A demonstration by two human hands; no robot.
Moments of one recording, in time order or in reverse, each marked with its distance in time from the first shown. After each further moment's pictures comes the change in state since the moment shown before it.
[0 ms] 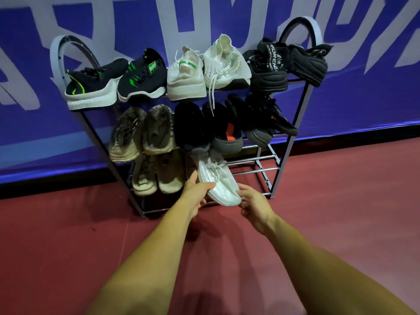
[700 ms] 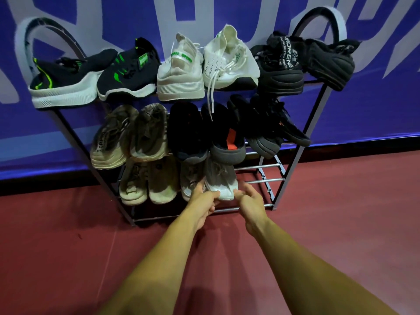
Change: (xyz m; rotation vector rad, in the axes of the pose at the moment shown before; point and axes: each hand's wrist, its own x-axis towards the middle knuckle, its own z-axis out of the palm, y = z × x) left_hand 0.049 -0.013 0.033 -0.063 -0.038 -0.049; right_hand 0.064 -0.003 0.006 -0.038 0.253 -0.130
